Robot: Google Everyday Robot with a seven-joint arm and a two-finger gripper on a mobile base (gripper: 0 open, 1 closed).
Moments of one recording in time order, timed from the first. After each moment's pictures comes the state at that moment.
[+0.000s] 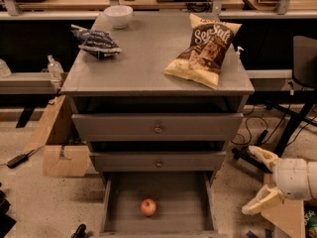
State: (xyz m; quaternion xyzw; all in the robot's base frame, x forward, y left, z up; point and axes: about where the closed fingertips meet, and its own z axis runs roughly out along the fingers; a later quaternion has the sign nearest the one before) arm 0.426 -0.253 0.678 -0.51 0.72 0.23 0.41
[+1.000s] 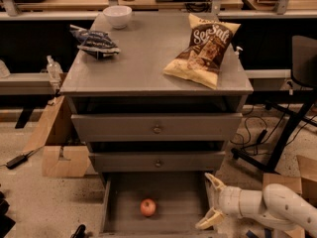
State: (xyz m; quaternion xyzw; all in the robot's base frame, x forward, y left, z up) arm 0.458 -0.169 0.461 -0.52 0.70 0.25 0.42
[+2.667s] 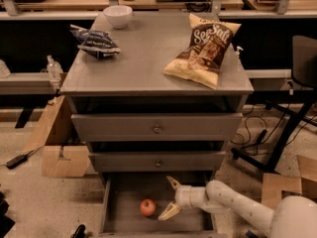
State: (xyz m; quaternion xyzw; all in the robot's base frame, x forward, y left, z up) arm 0.545 -0.035 0.264 -0.54 0.66 0.31 0.42
